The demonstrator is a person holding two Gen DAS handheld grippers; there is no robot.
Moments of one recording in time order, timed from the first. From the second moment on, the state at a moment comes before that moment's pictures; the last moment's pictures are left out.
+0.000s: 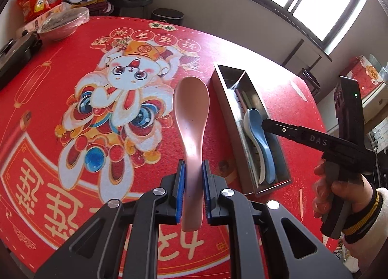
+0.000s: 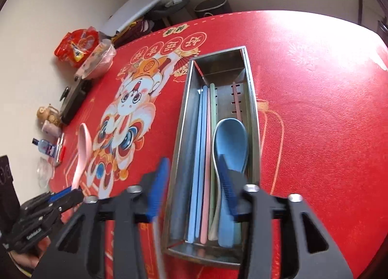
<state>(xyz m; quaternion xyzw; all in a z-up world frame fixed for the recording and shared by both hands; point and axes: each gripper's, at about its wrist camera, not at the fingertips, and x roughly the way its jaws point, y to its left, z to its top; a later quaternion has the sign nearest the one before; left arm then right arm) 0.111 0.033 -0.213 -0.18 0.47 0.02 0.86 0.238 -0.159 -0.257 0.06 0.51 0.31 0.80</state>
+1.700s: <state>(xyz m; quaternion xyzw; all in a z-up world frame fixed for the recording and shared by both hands) 0.208 -0.082 -0.237 -0.19 0.52 0.02 0.83 0.228 -0.325 -0.232 0.10 0.47 0.18 0.86</state>
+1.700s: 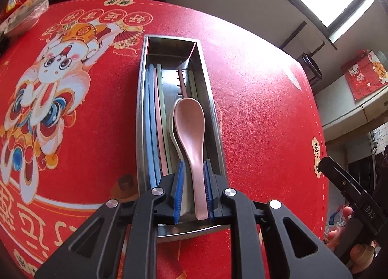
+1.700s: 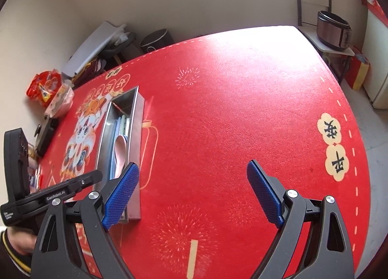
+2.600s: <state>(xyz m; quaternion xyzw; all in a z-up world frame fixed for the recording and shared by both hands) 0.050 0.046 -0.018 -0.03 0.28 0.02 0.96 0.063 -0.190 -0.055 0.03 0.27 0.03 0.96</state>
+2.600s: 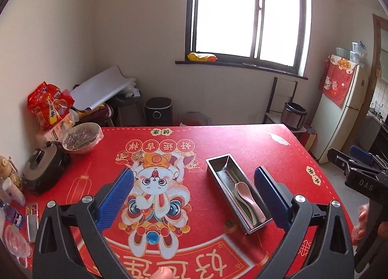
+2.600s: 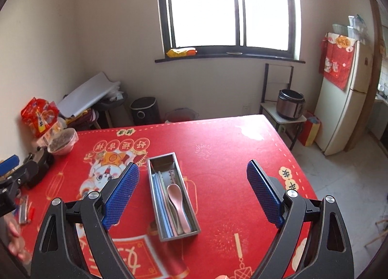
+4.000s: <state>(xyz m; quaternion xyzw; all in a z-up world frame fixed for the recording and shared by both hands) 0.023 0.044 -0.009 0.01 0.23 -0.01 0.97 0.009 -0.163 -0.042 0.00 0.23 -0.05 0.97</state>
